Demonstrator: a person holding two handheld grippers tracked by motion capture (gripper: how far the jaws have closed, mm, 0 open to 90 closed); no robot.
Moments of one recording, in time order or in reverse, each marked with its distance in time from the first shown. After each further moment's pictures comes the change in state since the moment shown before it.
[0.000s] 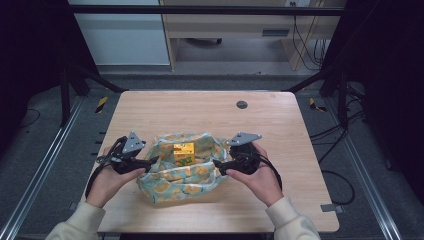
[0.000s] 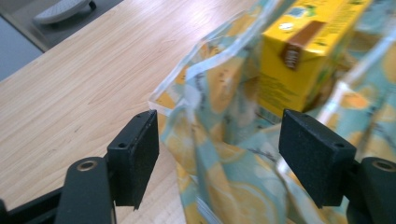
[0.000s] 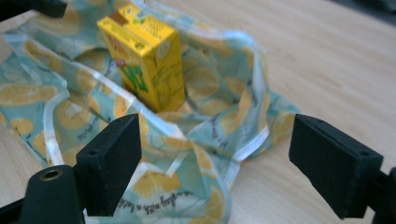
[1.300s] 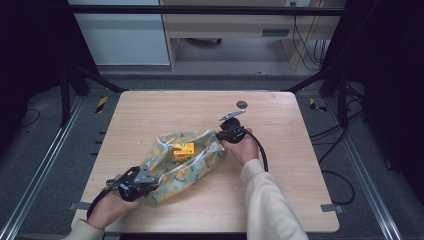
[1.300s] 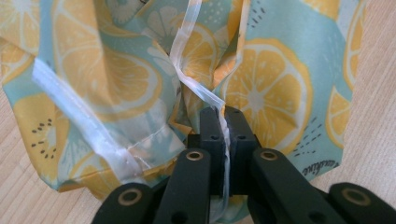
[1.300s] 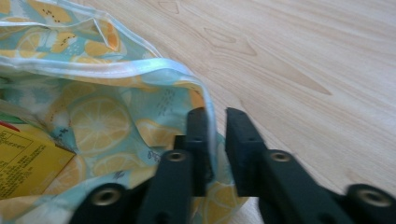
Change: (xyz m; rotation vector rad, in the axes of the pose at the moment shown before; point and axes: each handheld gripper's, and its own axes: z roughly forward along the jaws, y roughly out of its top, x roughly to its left) left arm -0.057 -0.055 0.008 0.208 -0.219 0.130; right arm -0.075 0.023 0.112 0.114 -0.051 0.120
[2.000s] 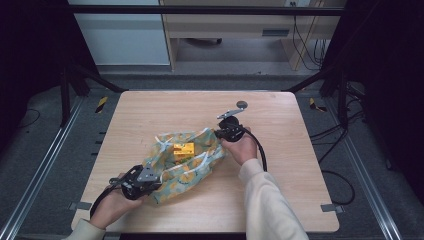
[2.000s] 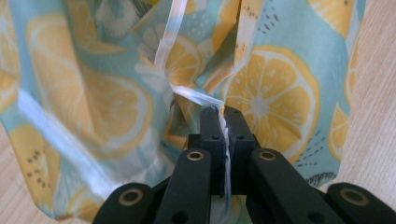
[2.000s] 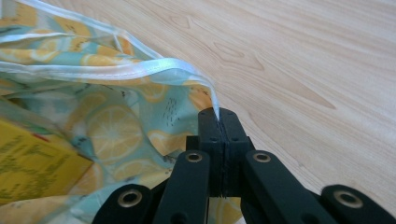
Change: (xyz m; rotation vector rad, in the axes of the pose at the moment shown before) left arm 0.000 0.007 0.004 0.001 -0.014 0.008; right arm 0.005 0.008 -0.006 -0.026 0.016 -0.016
